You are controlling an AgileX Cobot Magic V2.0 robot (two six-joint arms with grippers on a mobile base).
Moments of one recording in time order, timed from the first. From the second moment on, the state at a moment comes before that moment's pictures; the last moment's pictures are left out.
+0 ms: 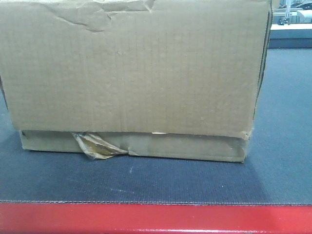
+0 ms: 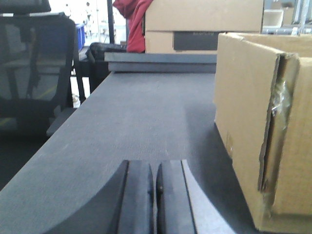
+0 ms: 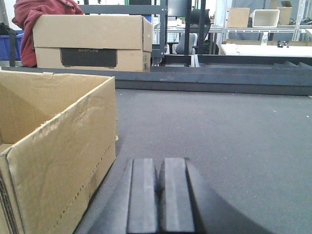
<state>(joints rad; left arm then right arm) 0.02 0.01 0.00 0.06 0.05 -0.03 0.15 0.17 -0.38 -0.06 0.30 0.09</state>
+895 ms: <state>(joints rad) 0.02 0.01 0.00 0.06 0.00 -0.03 0.15 0.17 -0.38 -0.07 0.29 0.09</state>
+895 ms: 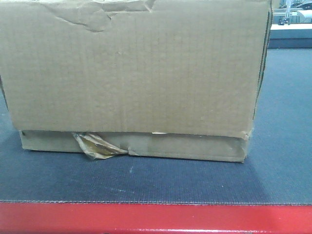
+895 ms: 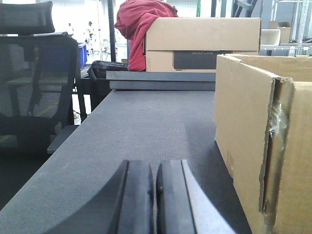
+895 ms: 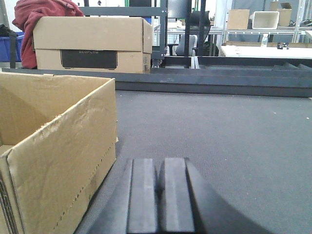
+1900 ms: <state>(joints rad) 0.02 0.01 0.00 0.06 0.00 -0.03 -0.01 0.01 0.00 0.15 0.04 -0.11</state>
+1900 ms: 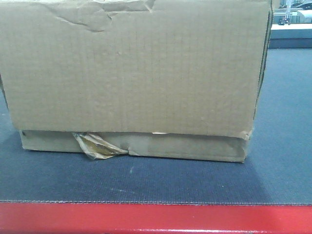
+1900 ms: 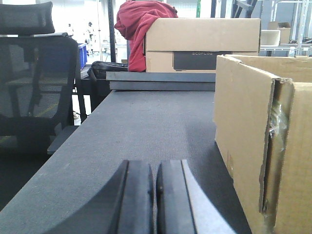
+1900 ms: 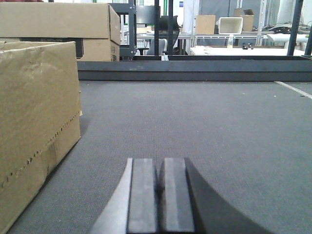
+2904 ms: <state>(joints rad) 0.02 0.01 0.00 0.06 0.00 -0.03 -0.01 0.01 0.00 0.15 0.04 -0.11</state>
